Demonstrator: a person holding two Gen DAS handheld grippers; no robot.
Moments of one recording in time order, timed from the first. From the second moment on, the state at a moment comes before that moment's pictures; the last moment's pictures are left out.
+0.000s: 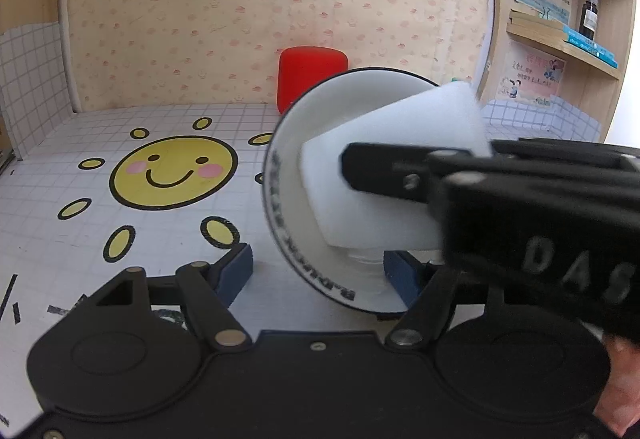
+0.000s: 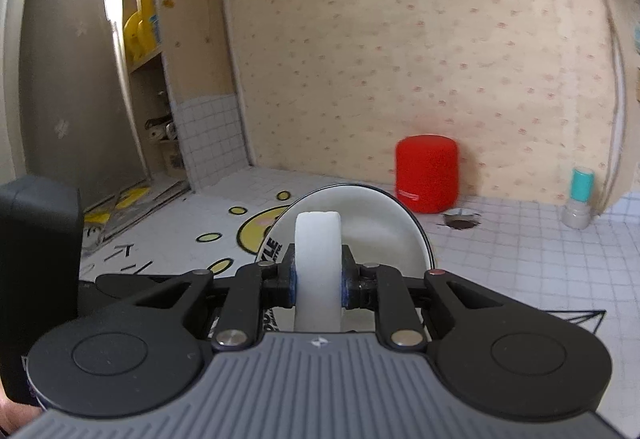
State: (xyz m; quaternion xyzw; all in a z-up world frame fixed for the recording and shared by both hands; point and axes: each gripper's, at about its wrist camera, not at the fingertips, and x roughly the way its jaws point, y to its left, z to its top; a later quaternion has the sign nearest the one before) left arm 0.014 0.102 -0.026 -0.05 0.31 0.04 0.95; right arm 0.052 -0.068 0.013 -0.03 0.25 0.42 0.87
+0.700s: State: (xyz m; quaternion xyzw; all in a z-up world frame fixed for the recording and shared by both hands) left arm 0.009 0.116 -0.026 -0.04 0.31 0.04 0.95; right arm 0.053 -0.071 0.012 -0.03 0.25 0.41 0.87
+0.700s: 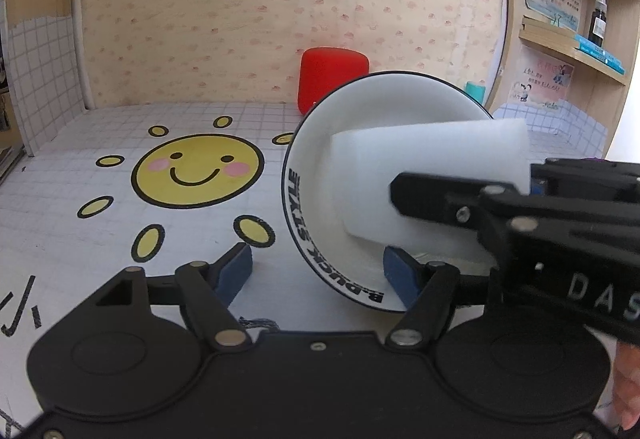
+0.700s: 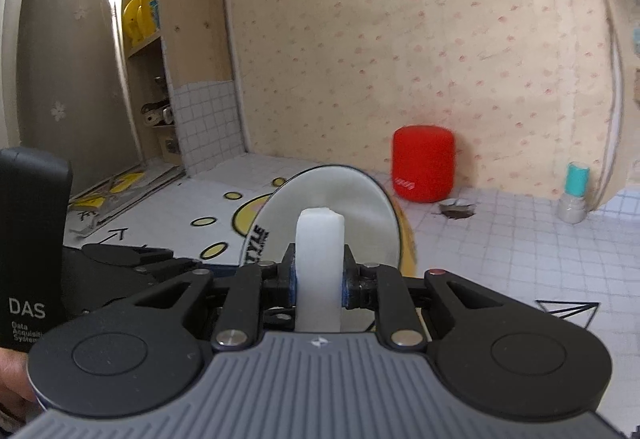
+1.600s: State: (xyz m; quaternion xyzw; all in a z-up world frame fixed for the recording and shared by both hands) left arm 0.004 0.114 -0.024 -0.05 0.30 0.01 0.95; right arm 0.052 -0.068 0.008 -0.04 0.26 0.41 0.87
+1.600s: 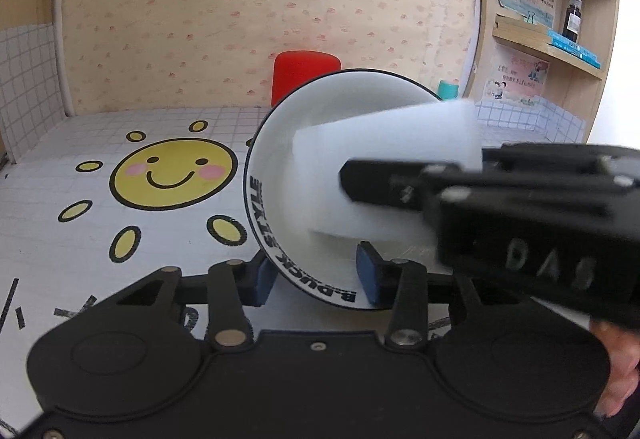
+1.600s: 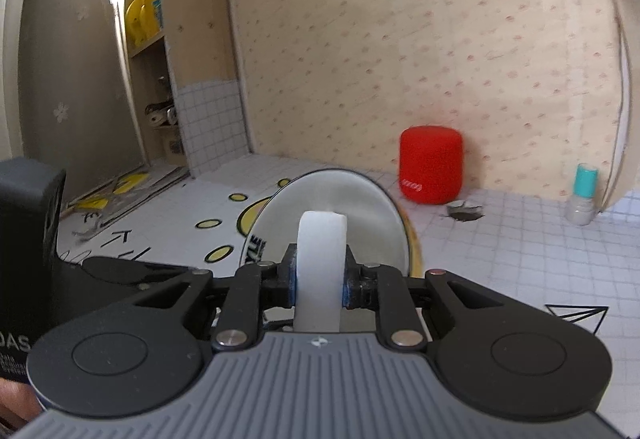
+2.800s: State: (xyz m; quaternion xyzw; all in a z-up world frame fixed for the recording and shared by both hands) left arm 0.002 0.116 -0.023 -0.04 0.31 0.04 0.95; right arm 0.048 -0.072 0.013 -0.06 0.26 0.41 0.87
